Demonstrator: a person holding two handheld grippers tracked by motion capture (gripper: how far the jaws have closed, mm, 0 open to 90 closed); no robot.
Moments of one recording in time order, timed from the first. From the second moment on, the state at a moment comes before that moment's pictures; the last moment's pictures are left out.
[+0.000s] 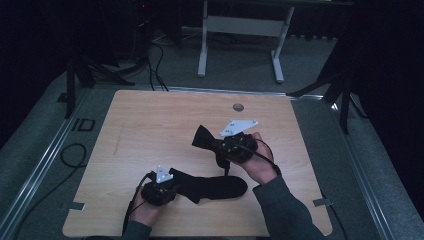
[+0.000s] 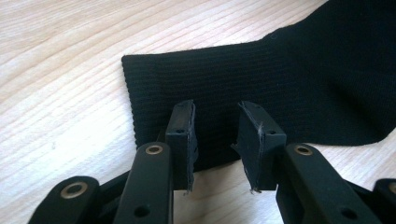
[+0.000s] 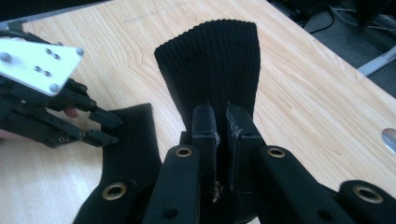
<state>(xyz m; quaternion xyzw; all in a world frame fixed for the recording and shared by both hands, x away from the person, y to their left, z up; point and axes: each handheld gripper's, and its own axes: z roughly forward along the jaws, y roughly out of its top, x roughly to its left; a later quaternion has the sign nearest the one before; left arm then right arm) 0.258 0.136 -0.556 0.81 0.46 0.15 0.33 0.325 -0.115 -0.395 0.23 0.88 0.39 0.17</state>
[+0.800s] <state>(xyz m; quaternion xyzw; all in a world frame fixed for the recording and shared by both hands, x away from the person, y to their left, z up) 0.264 0.196 -0.538 0.72 0.53 0.14 0.44 0.306 -0.065 -0.456 0.26 0.90 0.36 0.07</state>
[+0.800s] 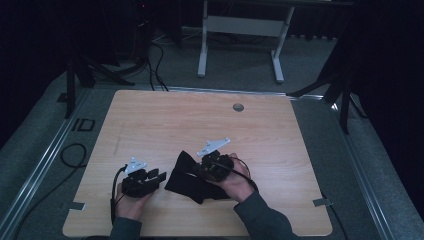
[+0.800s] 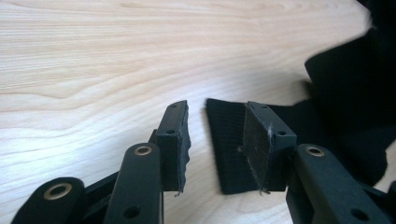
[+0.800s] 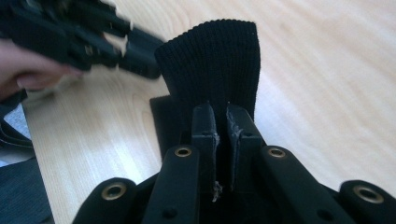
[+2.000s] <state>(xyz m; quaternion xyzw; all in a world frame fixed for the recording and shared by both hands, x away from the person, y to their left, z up) 0.267 0.188 -0.543 0.74 0.51 0.12 0.43 0.302 -0.016 -0.526 0.31 0.91 0.27 0.06</state>
